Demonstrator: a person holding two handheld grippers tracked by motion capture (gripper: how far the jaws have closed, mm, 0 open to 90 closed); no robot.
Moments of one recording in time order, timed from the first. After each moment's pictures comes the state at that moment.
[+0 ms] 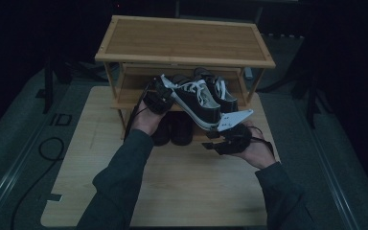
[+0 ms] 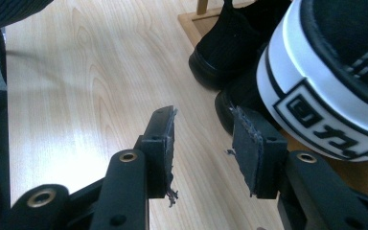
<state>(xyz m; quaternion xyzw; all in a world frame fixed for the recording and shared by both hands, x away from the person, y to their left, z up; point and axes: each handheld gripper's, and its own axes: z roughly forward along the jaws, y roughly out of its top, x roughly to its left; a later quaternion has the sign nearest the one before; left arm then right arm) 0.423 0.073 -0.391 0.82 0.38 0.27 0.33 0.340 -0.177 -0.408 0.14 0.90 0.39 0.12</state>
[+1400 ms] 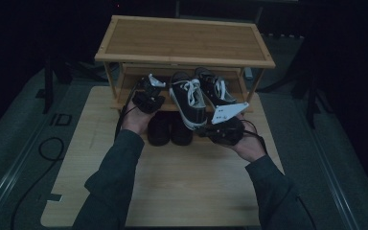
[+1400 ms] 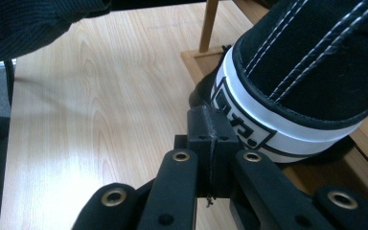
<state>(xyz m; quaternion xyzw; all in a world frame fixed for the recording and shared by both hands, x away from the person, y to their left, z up) 0.426 0.104 -0.394 0.81 0.40 0.26 0.34 0.353 -0.158 -0.398 0.12 0.89 0.43 0.13</state>
